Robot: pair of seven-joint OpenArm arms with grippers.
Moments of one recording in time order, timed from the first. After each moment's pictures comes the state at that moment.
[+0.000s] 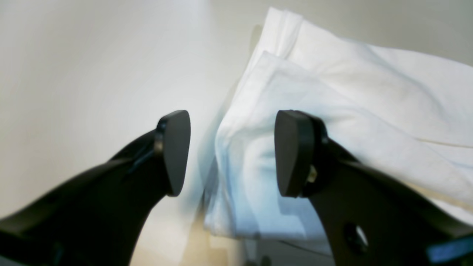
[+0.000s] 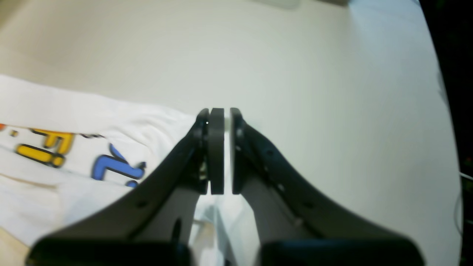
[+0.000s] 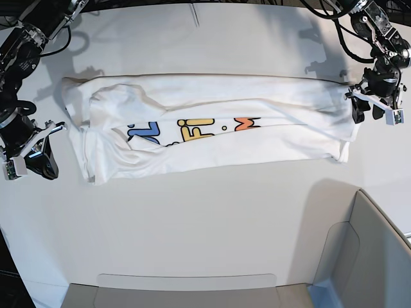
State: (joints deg) left arm 10.1 -11.0 -47.3 93.6 -20.5 -33.5 45.3; right arm 3.9 16.4 37.4 110.5 43.5 44.4 -66.2
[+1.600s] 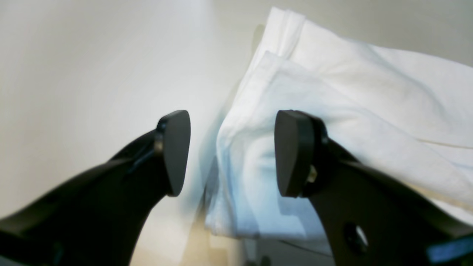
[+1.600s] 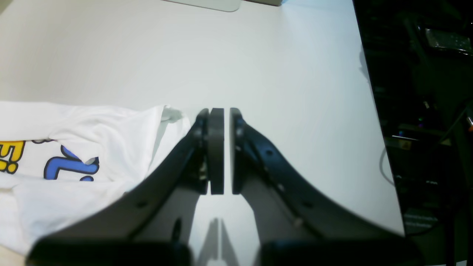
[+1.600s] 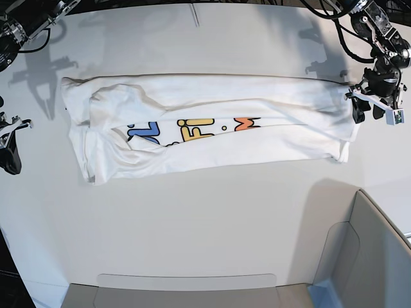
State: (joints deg) left arm 10.1 -11.1 -47.3 93.6 -20.5 -33.5 45.3; right arm 4.4 20.6 47.4 110.7 46.3 44.4 -71.7
